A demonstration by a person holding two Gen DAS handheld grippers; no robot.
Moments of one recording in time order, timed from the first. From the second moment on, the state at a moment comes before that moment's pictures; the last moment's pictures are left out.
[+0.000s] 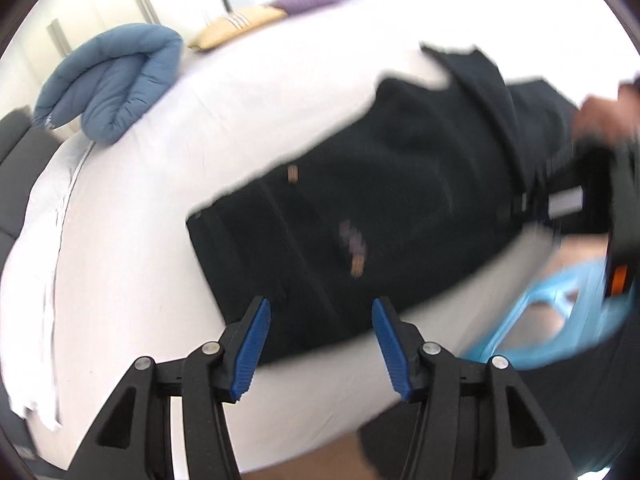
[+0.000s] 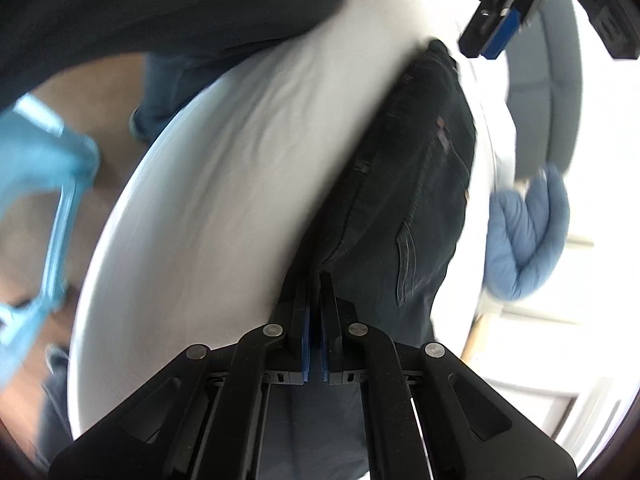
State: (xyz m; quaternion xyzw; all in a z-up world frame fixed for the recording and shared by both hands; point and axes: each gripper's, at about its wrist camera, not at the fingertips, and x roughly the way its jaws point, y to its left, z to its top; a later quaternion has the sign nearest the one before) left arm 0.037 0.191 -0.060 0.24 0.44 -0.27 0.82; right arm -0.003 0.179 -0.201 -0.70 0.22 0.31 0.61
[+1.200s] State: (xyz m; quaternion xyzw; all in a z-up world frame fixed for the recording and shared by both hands) left arm 0.081 0.015 -0.140 0.11 0.53 -0.28 0.79; right arm 0.326 -0.226 -0.070 0.13 0.54 -0.12 0.83
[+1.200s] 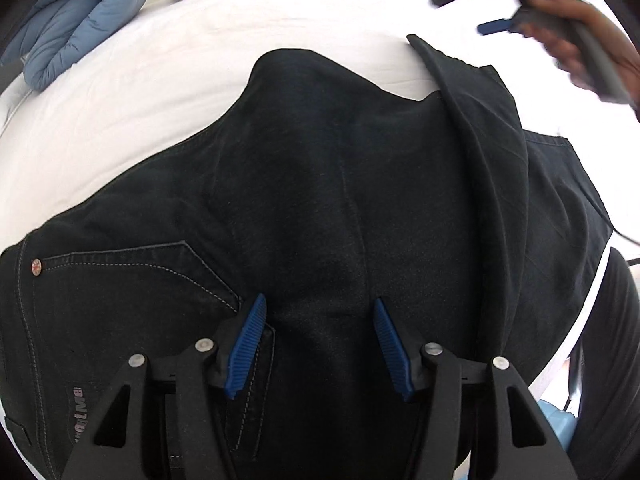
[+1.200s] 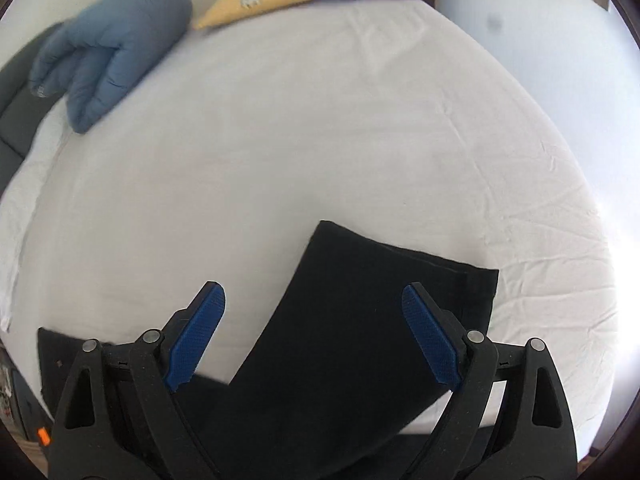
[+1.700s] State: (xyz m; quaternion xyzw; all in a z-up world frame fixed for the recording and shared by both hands) left arm 0.089 0.026 -0.144 0.10 0.53 -0.29 0.79; right arm 0.380 -0.231 -0.136 0.10 0.60 -0.18 0.77
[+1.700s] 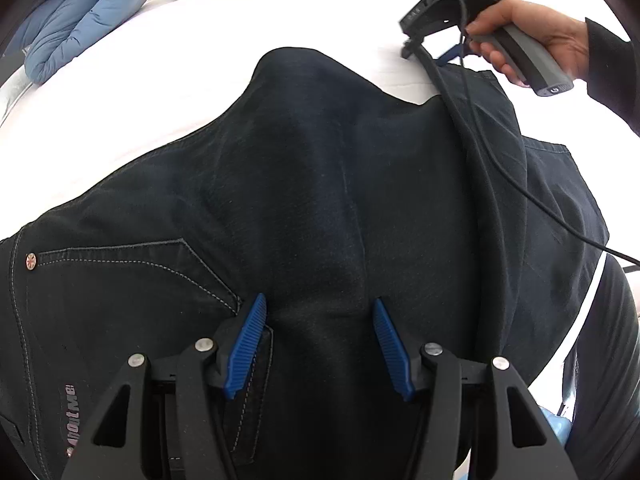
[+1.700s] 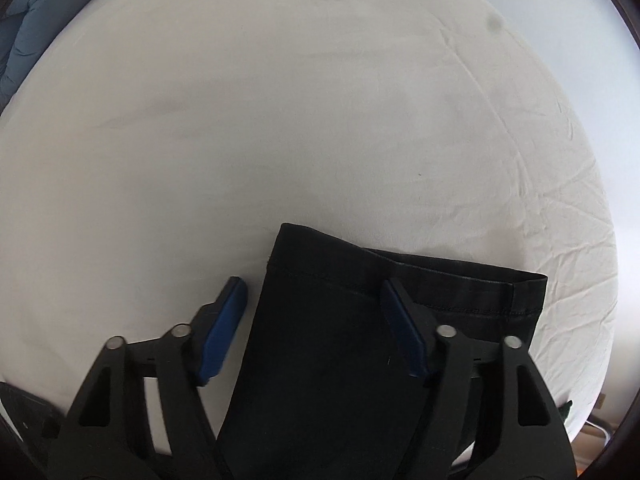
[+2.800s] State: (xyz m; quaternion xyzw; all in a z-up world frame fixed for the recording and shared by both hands) left arm 0.126 0.007 -0.139 0.10 0.58 -0.28 0.76; right arm -0.053 -0.374 -0.123 0.52 0.30 -0.23 0.76
